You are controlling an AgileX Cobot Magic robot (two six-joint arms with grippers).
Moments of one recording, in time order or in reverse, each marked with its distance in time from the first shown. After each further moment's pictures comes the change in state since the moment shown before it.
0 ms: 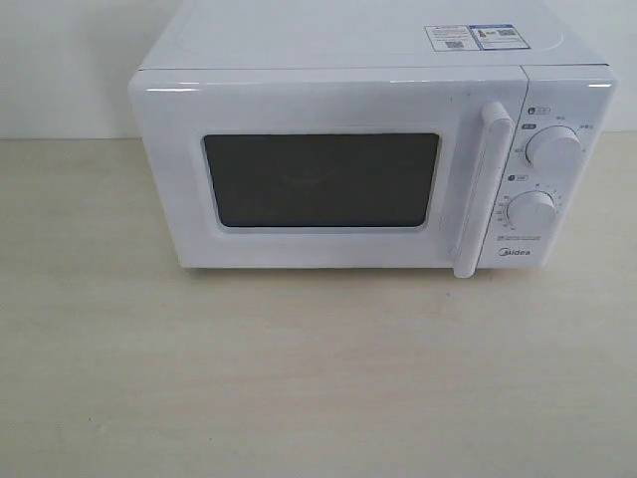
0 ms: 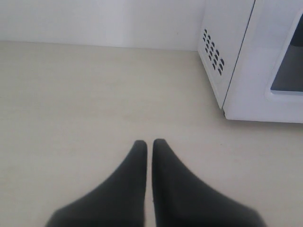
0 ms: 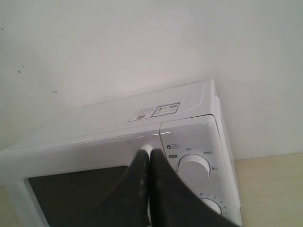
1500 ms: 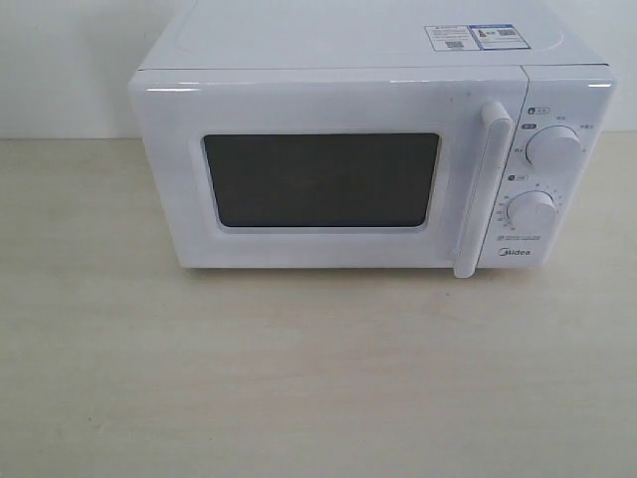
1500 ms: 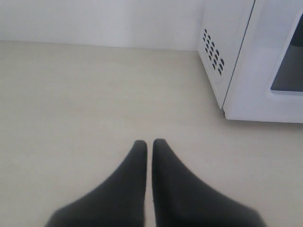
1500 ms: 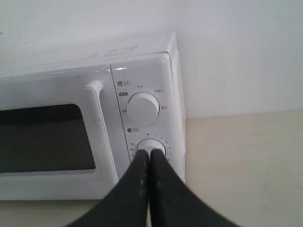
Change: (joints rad) left arm 0.000 0.000 0.000 0.000 0.000 0.000; right arm 0.000 -0.130 0.177 -1.890 -0.017 1.735
